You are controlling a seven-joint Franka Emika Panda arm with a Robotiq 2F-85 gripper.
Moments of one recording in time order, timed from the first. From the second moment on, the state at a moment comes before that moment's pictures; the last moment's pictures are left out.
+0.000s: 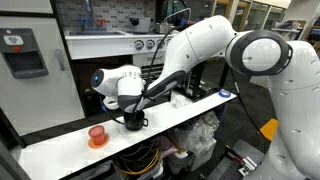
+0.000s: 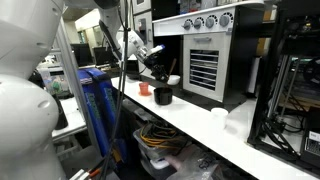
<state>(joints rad) 0.34 0.56 0.27 -1.61 -0.94 1.81 -0.81</state>
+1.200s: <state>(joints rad) 0.34 0.56 0.25 -1.62 -1.04 1.83 -0.76</state>
